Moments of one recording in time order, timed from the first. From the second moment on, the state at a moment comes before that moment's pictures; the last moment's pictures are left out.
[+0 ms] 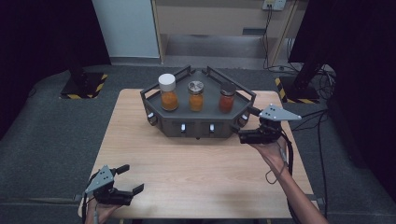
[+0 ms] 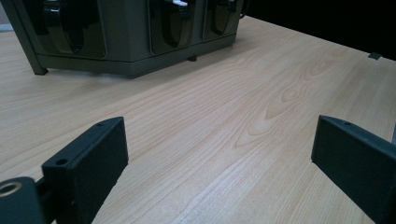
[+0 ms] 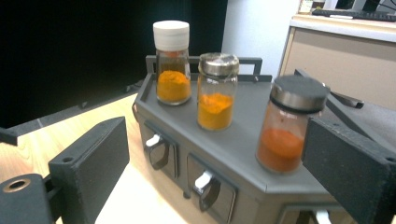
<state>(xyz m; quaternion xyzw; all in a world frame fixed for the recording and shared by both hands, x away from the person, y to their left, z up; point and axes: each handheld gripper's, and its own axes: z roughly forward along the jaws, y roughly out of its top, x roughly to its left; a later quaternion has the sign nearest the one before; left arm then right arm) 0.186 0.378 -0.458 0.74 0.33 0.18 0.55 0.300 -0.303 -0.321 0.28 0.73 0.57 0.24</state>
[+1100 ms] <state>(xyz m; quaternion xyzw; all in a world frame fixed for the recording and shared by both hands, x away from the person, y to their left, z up) 0.182 0.381 -0.458 0.74 0.34 0.19 0.55 0.222 -0.355 -0.385 0.34 0.72 0.54 0.26</state>
